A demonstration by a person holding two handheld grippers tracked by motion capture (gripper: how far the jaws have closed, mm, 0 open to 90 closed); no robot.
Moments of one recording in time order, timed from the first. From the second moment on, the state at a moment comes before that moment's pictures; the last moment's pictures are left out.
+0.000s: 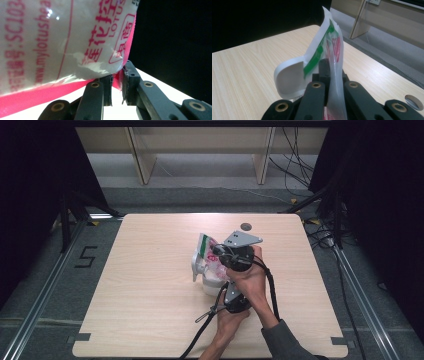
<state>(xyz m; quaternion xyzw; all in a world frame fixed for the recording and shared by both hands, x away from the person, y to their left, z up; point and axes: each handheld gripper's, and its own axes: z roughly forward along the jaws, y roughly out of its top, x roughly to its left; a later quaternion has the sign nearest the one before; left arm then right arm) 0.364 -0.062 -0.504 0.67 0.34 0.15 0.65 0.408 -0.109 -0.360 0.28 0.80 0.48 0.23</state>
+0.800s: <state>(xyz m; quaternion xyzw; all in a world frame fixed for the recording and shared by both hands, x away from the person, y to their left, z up) 0.364 -0.064 -0.505 0.66 0.34 0.14 0.66 0.410 -0.110 -0.361 0.28 0.80 0.48 0.24</state>
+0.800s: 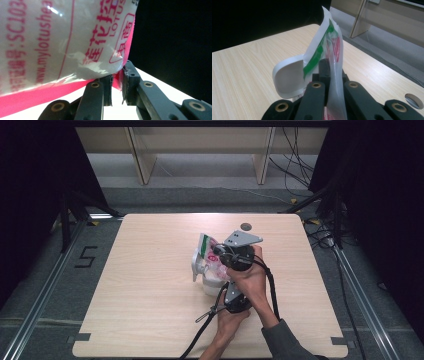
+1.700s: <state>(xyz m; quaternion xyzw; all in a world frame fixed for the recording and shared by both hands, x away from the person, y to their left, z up) 0.366 -0.064 -0.504 0.66 0.33 0.14 0.66 0.408 -0.109 -0.360 0.29 0.80 0.48 0.24</state>
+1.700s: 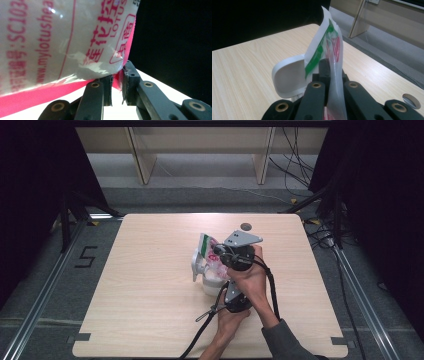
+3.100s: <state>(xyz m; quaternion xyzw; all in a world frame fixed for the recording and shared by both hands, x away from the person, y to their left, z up) 0.366 -0.065 -0.503 0.66 0.33 0.14 0.66 0.409 -0.110 -0.359 0.28 0.80 0.48 0.23</state>
